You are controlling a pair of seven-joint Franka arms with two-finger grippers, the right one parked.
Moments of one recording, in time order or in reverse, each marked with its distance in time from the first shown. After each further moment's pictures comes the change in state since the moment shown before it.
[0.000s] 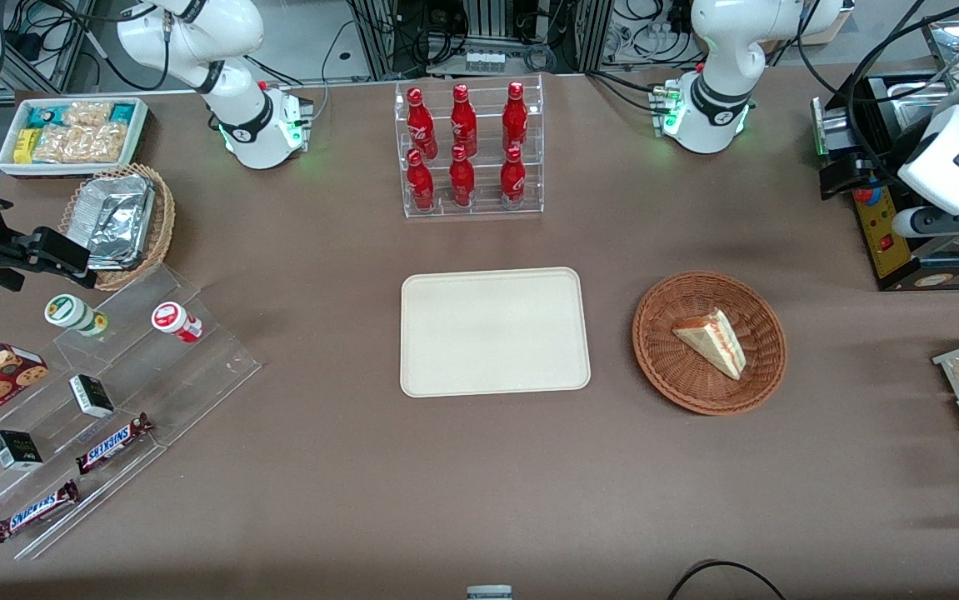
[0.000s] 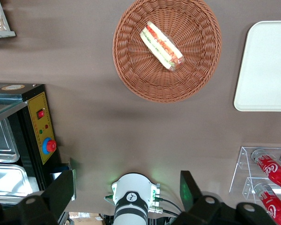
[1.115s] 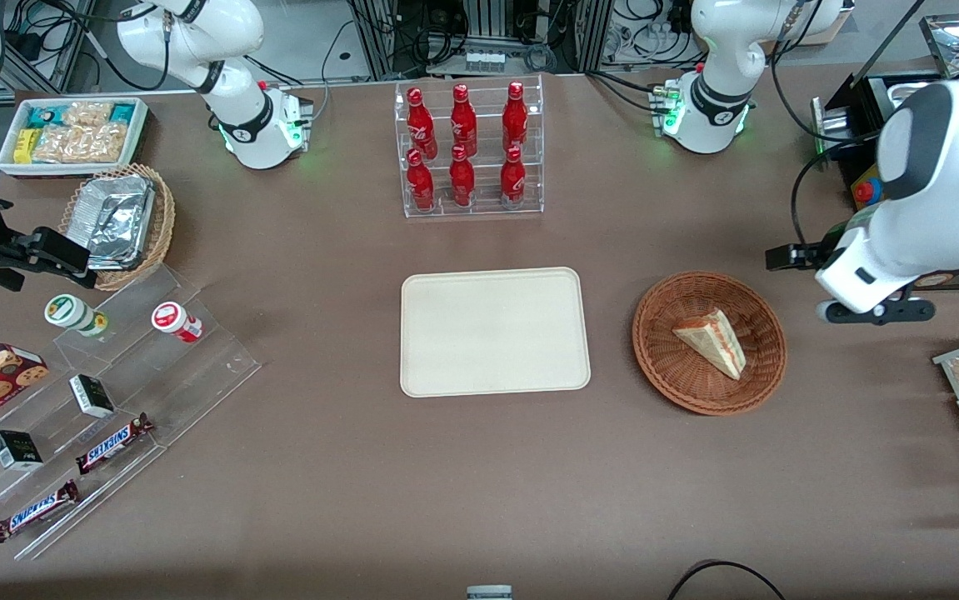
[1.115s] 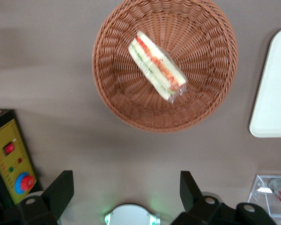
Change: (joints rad) arm -0.003 0.120 -0.014 -0.262 0.000 0.360 0.000
